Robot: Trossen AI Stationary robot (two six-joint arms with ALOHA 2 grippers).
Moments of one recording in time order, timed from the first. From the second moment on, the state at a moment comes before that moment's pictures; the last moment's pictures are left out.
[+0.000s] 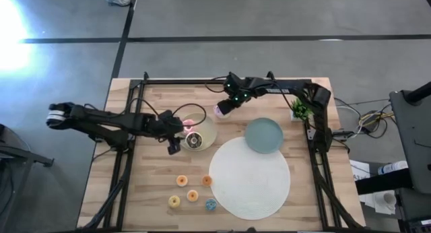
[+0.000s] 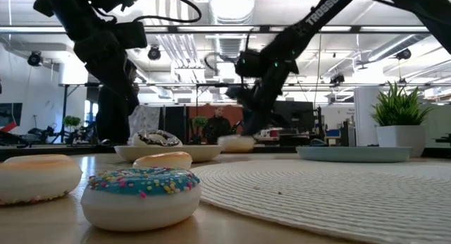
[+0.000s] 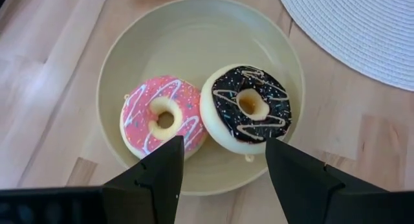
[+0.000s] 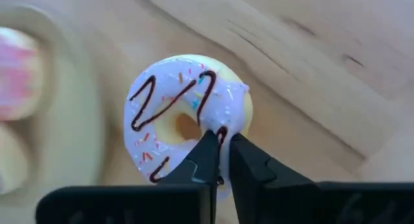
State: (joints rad) left arm -0.02 1.08 0.70 -0.54 -0.23 -0.24; right arm -0.49 2.00 1.41 -0.50 -0.21 0.53
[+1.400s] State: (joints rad) left arm -0.05 0.85 0.70 -0.71 -0.20 -0.34; right arm -0.21 2.09 1.76 -0.66 -0.05 0.36
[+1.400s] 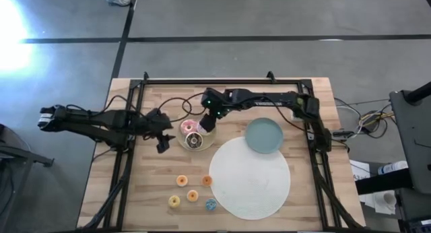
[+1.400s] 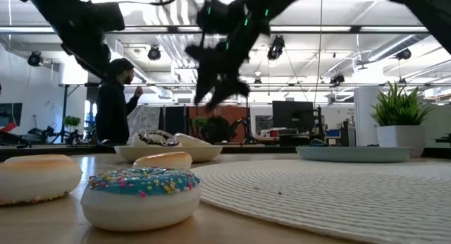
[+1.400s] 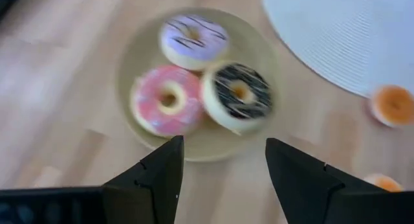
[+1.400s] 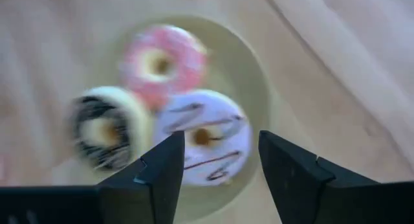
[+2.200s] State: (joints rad) left arm -0.56 1.01 0.63 -0.57 -0.28 -0.58; right arm 0.18 2.00 1.74 -0.95 0.05 0.49
